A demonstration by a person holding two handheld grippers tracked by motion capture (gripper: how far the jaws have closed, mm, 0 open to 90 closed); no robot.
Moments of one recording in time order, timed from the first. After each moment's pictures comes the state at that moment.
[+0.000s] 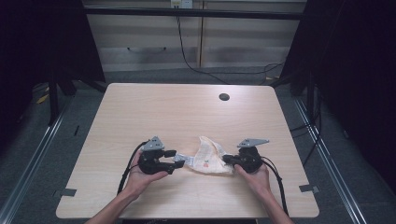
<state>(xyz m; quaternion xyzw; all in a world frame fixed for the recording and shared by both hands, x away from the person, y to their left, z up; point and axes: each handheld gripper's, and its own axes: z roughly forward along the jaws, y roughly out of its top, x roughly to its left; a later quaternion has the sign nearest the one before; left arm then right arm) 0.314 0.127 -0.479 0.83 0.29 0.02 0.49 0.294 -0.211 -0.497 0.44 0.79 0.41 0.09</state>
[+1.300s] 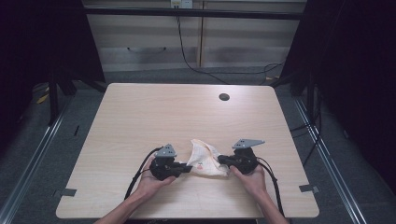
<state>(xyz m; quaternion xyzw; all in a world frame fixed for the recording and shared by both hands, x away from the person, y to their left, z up) 0.304 0.105 -0.497 0.84 0.25 -0.01 0.47 0.289 -0.195 -0.487 0.42 0.80 0.42 0.10</state>
